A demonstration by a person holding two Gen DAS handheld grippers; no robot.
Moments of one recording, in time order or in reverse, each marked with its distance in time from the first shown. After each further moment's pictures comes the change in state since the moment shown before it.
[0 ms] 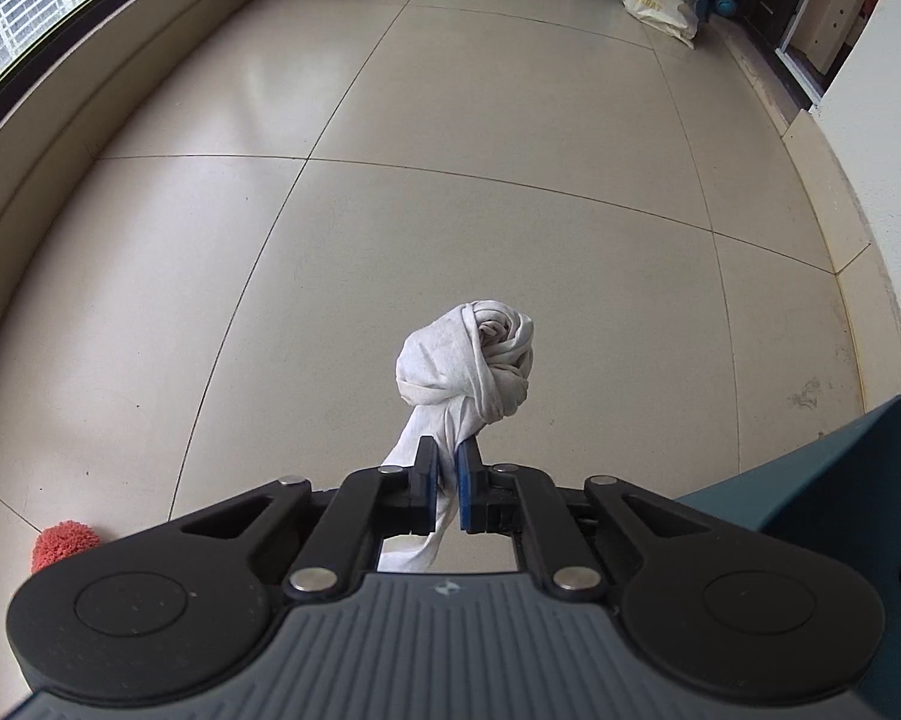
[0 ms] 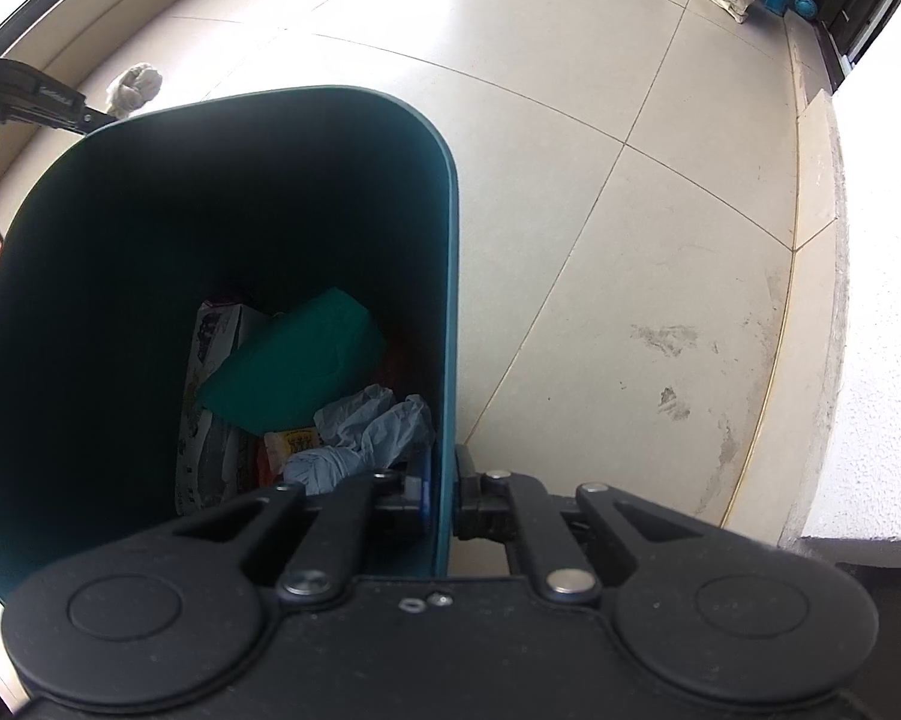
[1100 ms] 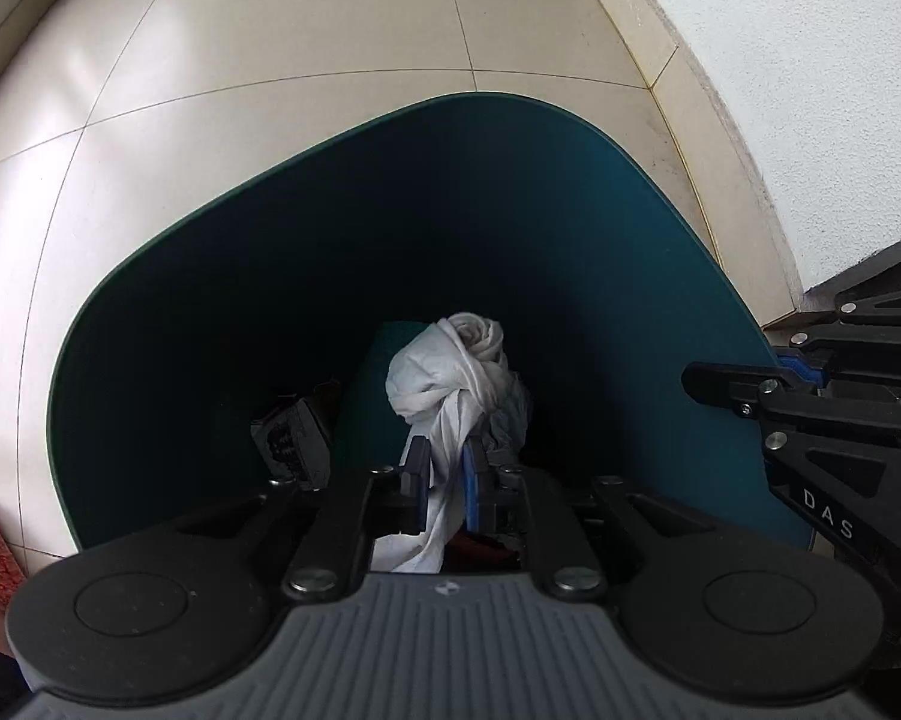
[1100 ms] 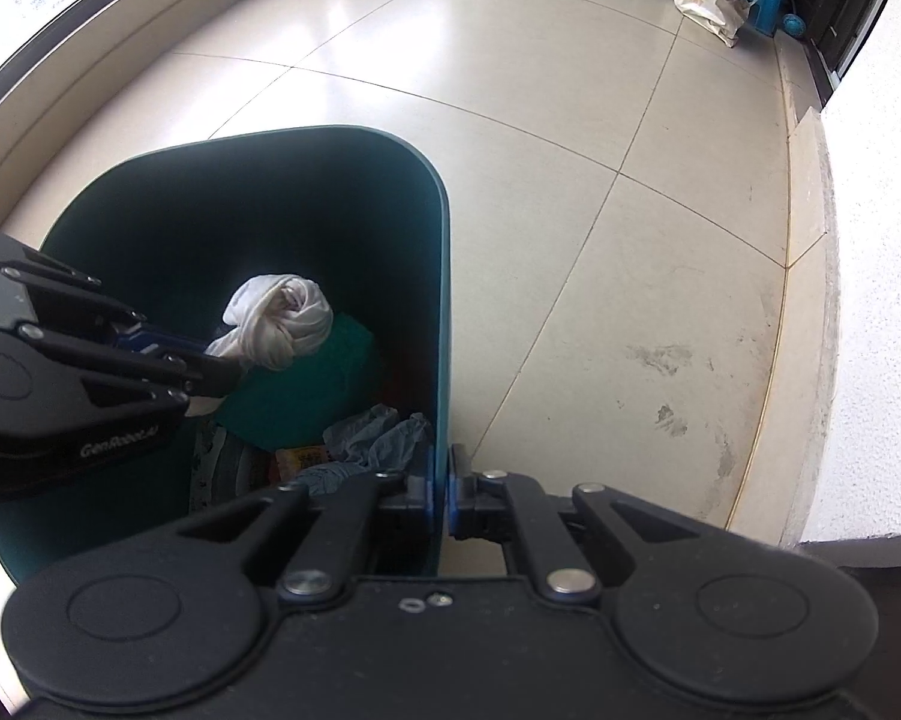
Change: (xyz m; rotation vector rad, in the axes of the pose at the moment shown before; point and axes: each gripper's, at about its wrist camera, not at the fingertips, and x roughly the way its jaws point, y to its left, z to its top) left arm 0.013 -0.194 -0.079 0.220 0.190 -0.155; right arm -0.024 -0.008 -0.007 0.010 -0.066 0.024
